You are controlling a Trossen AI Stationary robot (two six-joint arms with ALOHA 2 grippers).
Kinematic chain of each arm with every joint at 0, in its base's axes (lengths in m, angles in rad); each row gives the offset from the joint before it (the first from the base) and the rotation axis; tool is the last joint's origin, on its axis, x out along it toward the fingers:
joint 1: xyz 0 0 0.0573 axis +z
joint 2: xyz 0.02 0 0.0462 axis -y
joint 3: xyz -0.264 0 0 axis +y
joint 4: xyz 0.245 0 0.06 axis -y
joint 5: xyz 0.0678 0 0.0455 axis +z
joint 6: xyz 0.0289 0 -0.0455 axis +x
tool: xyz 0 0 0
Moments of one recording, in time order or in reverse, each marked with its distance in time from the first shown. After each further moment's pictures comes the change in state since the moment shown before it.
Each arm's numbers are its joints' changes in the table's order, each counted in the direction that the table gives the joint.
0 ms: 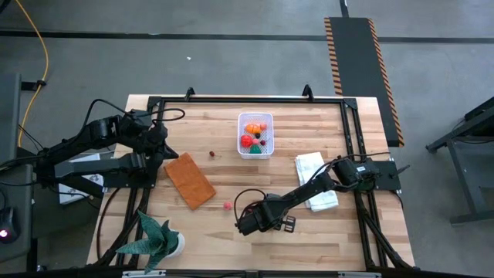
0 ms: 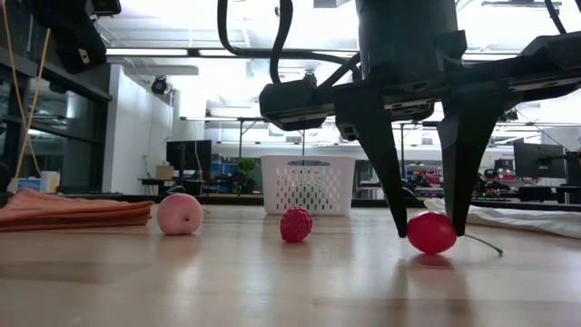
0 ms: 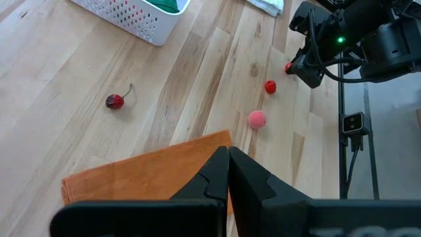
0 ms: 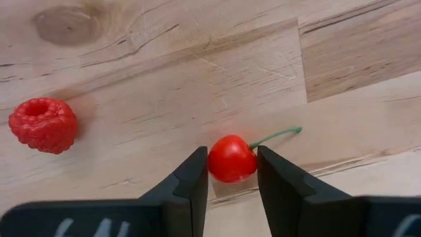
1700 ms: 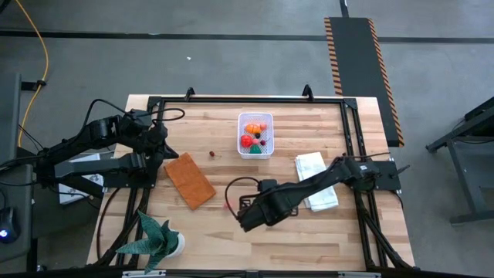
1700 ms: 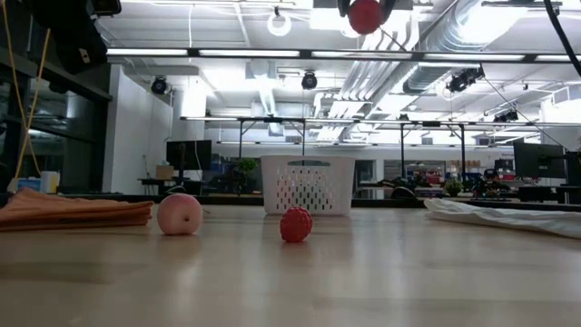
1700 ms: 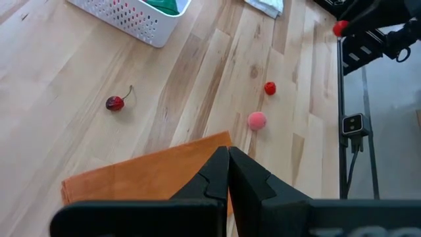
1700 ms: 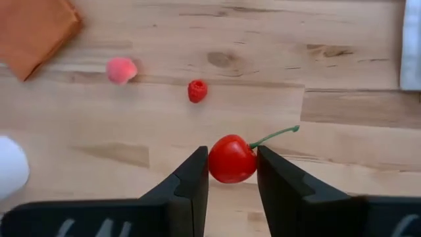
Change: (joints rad) left arm 0.000 0.000 0.000 0.005 0.000 0.000; right arm 0.001 0.052 -0.488 -0.408 -0.202 -0.311
